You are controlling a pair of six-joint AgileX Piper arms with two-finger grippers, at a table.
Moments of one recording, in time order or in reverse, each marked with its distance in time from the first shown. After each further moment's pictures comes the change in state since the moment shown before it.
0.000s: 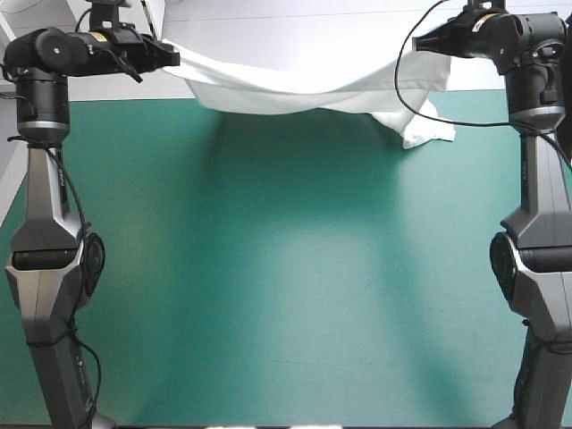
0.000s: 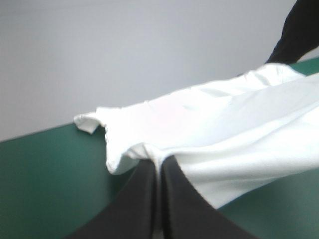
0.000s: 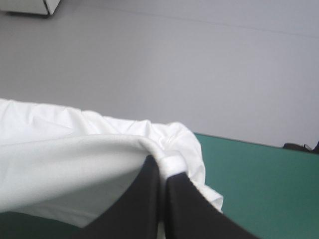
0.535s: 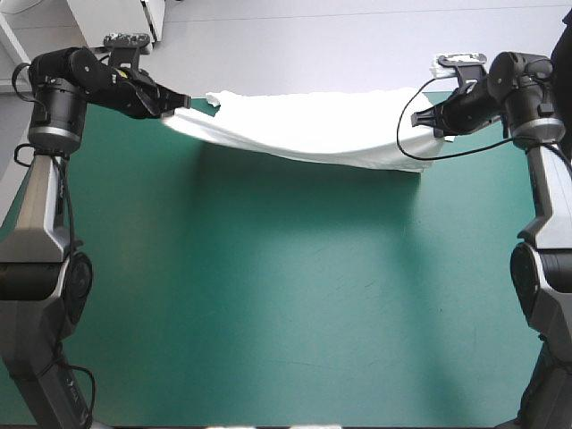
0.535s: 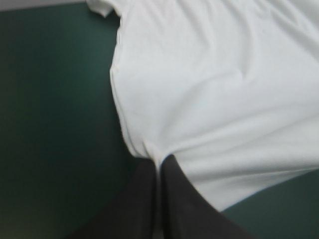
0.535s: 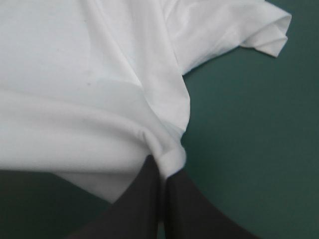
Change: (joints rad) left arm -0.052 -0.214 0.490 0.197 0.014 -0.106; right arm -0.059 -0.130 0.519 0.130 0.161 -0.051
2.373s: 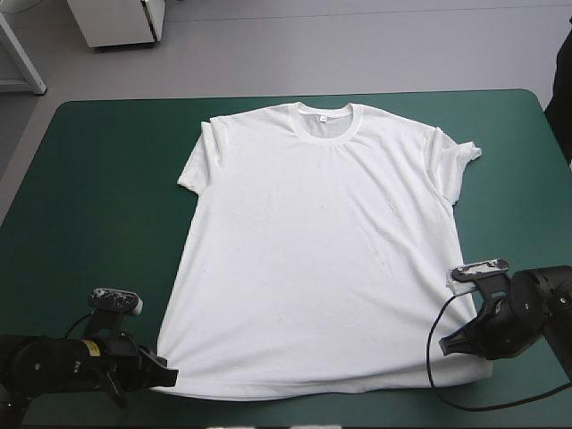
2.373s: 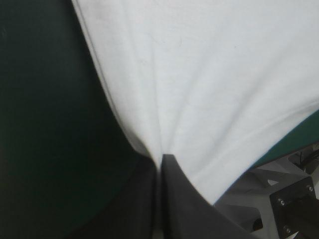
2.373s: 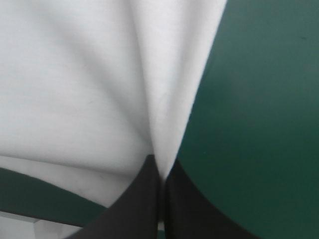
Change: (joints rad) left arm -0.138 -1.263 1.607 -0.065 -0.021 -0.084; right arm 0.146 -0.968 1.392 -0.204 -0.023 0.062
